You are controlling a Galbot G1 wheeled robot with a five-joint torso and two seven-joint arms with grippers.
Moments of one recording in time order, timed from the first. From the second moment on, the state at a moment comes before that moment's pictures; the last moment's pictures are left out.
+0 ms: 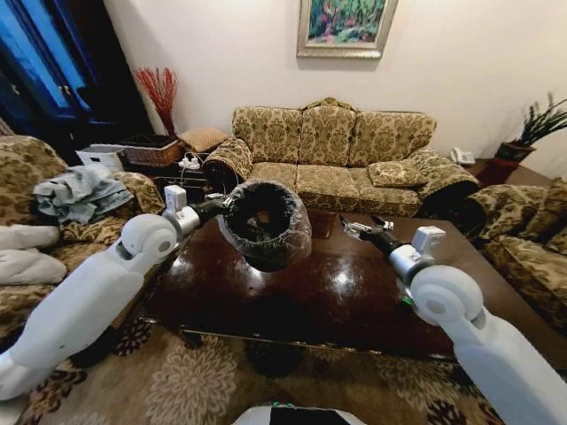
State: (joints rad) left arm 0.64 -0.62 -0.21 -2.00 -1.03 0.51 -0.02; right arm -1.04 0.79 0.42 2.29 1.06 -0.55 0.48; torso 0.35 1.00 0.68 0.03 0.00
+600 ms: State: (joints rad) left arm 0.69 -0.62 -0.25 -2.01 -1.01 0.49 0.01; right arm -1.10 0.81 0.46 2.29 1.02 -0.57 0.48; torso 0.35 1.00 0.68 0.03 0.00
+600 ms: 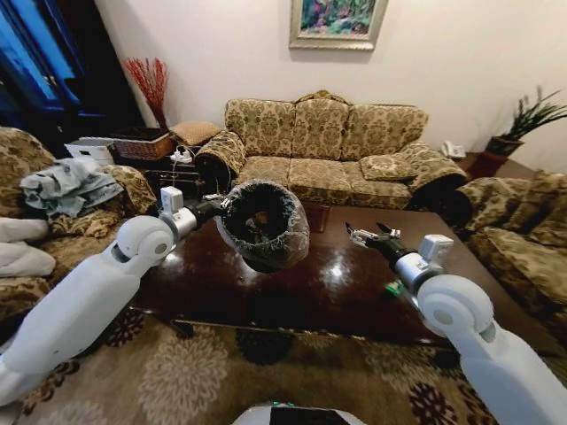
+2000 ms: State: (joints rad) left arm 0.80 -0.65 -0.23 -2.06 -0.94 0.49 0.01; right arm -0.80 1.16 0.16 1.66 1.22 -0.48 0.78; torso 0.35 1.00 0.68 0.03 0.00
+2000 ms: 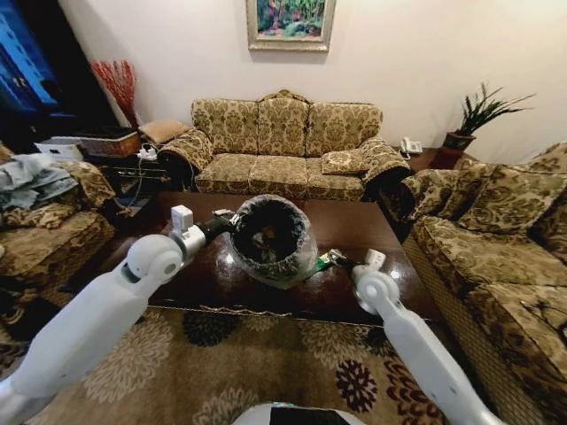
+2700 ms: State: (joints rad) left arm 0.81 -0.64 -0.27 -2.05 -0.94 0.48 0.00; right arm -0.57 1.35 0.15 1.20 1.13 -0.56 0.60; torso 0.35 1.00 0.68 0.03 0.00
